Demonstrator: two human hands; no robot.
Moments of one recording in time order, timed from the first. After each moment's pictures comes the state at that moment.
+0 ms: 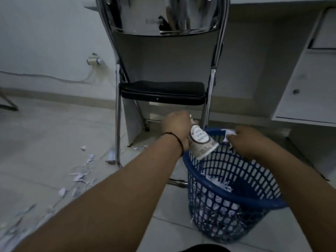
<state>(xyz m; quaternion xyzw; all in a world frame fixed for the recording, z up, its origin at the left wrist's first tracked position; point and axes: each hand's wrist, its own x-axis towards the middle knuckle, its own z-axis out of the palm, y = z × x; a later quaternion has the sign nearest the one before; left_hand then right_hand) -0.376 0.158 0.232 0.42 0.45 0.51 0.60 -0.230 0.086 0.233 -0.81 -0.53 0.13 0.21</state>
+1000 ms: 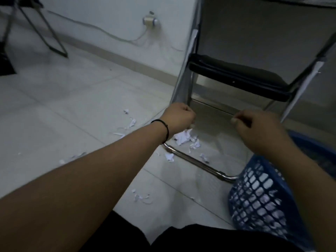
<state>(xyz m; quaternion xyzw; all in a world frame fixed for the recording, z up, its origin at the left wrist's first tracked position) -0.591 0.196 0.185 0.61 0.52 0.39 0.45 -0.405 0.140 0.221 -0.66 -0.71 -0.02 0.23</state>
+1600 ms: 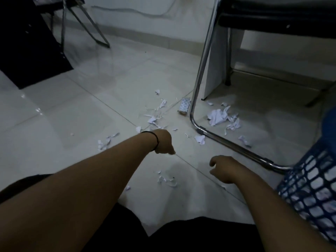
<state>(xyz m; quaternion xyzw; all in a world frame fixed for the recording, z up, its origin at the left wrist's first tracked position) -0.636 0.207 0.063 0.68 0.66 -0.24 0.21 -0.433 0.192 0.000 -0.61 -0.73 0.28 -0.12</state>
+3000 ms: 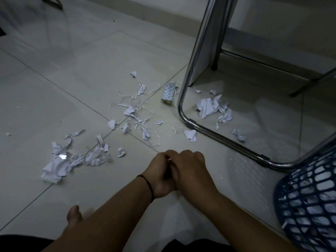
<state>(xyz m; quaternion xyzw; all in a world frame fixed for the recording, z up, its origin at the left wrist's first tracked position) -0.625 0.197 -0.053 0.04 0.48 0.34 0.81 -0.525 0.185 -0.043 -0.52 -0.82 0.13 0.18</state>
